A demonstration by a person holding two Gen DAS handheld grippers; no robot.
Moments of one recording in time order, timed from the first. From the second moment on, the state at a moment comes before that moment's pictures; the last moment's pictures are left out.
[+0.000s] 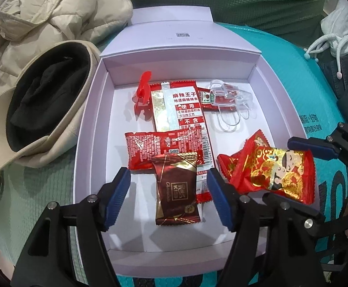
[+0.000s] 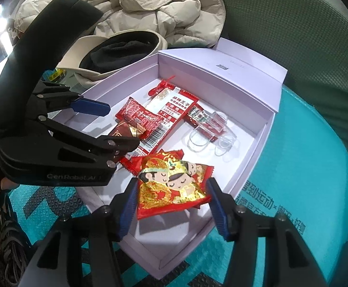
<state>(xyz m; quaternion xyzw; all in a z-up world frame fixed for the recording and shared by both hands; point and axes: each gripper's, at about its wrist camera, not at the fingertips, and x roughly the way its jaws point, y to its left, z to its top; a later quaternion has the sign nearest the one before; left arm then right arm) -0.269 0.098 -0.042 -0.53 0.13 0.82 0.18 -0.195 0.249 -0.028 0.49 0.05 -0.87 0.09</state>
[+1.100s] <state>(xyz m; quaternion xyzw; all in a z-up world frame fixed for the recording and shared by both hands) -0.215 0.063 0.033 -0.45 0.10 0.88 0.12 -0.155 0.239 0.027 0.42 0.05 -0.91 0.04</state>
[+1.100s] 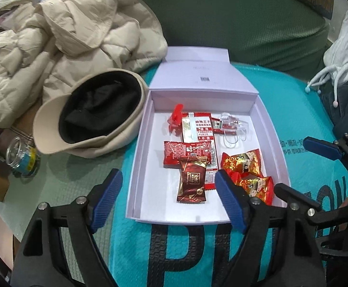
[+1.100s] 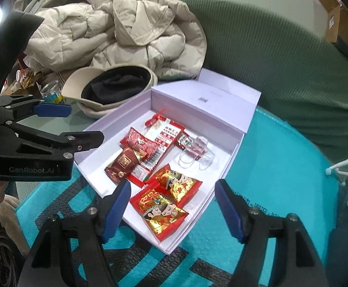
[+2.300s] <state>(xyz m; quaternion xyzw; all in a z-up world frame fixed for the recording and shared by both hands) -0.099 0.024 0.056 -0.40 0.07 0.91 0.06 -0.062 0.204 0.054 0.39 0.06 -0.92 0.01</state>
